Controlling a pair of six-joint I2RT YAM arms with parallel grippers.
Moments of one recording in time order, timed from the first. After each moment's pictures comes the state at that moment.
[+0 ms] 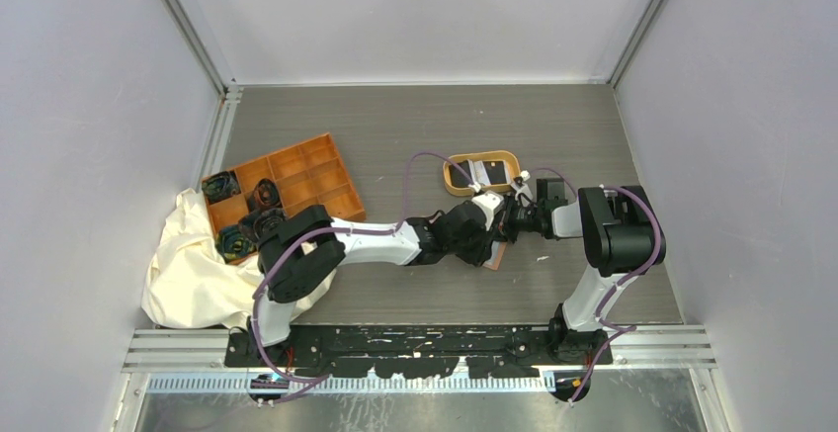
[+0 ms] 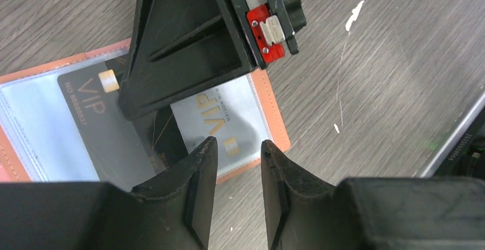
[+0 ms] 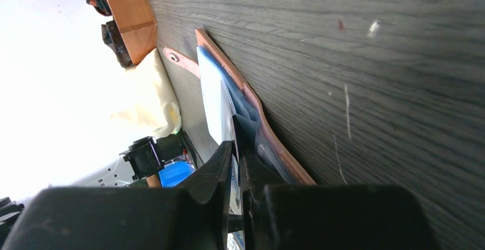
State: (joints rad) left arm -1.12 1.96 1.22 0.05 -0.05 -0.46; right arm 0.04 1.77 0.55 0.29 -0.95 0.71
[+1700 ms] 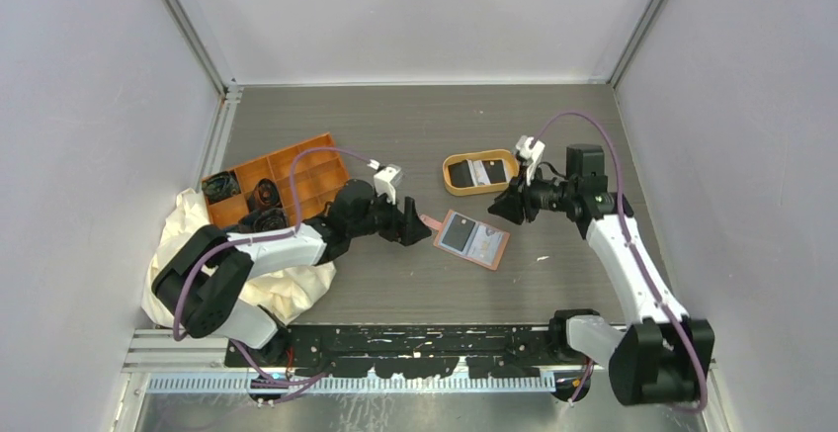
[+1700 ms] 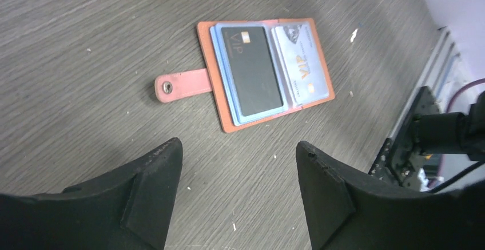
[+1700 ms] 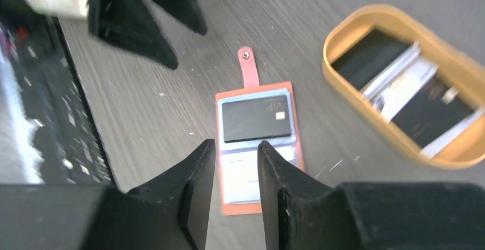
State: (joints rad) left arm -0.74 1.47 0.63 0.38 0.27 -0.43; right arm 0.03 1.14 0.83 -0.49 -0.93 -0.30
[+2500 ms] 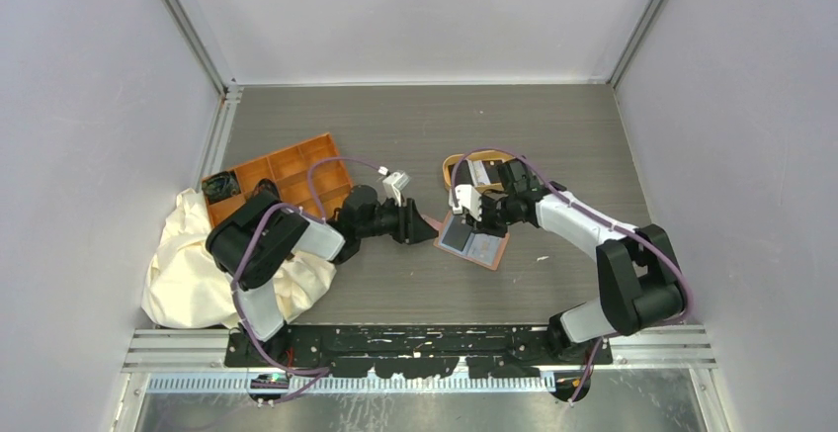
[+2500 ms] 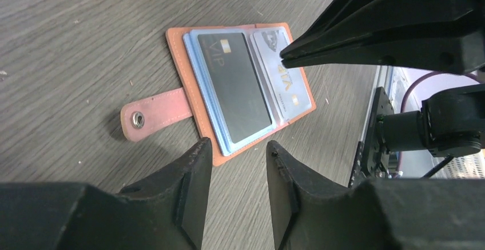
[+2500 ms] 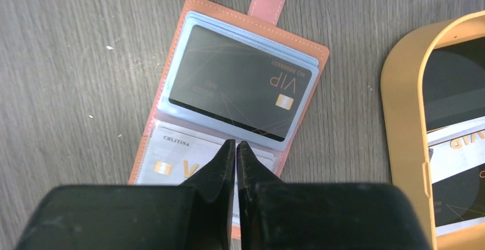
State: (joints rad) left arm -0.67 1.81 0.61 0.87 0.53 -0.61; right arm 0.36 1.44 0.80 -0.45 -0.59 -1.02
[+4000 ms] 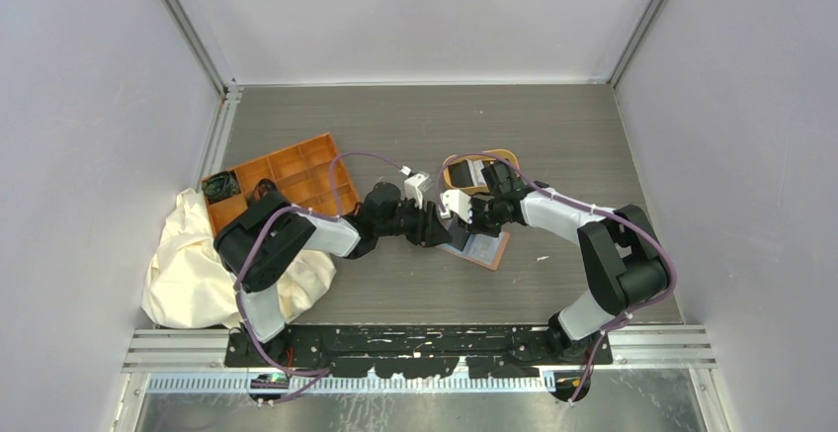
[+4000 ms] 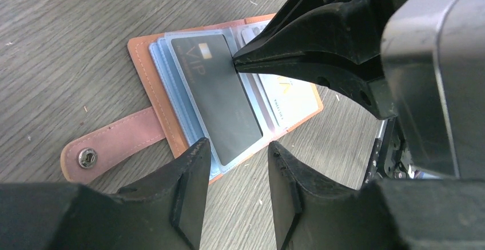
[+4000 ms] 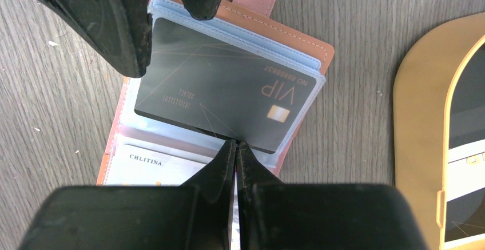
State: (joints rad) left arm -0.77 1.83 0.74 0.67 0.45 -0.52; right arm 0.42 1.57 0.81 -0.38 -0.44 -1.01
